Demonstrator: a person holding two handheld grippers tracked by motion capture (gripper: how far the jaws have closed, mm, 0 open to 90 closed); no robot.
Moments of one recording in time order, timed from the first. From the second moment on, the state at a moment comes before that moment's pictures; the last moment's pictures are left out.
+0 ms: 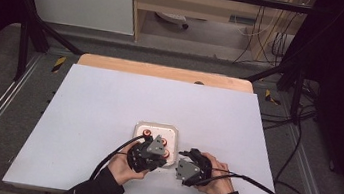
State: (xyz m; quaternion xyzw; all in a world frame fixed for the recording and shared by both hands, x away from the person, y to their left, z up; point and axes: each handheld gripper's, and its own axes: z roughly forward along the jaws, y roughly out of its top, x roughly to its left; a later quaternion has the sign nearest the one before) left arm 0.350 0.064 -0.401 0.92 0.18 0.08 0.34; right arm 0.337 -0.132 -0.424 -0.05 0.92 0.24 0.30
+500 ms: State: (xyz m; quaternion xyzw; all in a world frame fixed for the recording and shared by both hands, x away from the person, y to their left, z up) left arm 0.350 0.056 -0.401 0.93 0.16 0.07 0.33; right arm 0.332 -0.121 -0.426 -0.12 0.92 0.20 0.31
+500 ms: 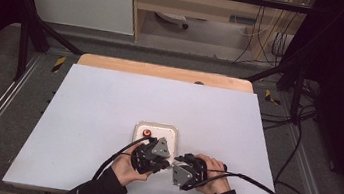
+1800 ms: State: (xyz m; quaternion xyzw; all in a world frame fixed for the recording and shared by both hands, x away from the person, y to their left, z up) left arm 0.360 0.050 -0.402 0.95 0.18 0.04 0.25; right arm 0.328 -0.114 -0.420 -0.22 0.90 0.13 0.36
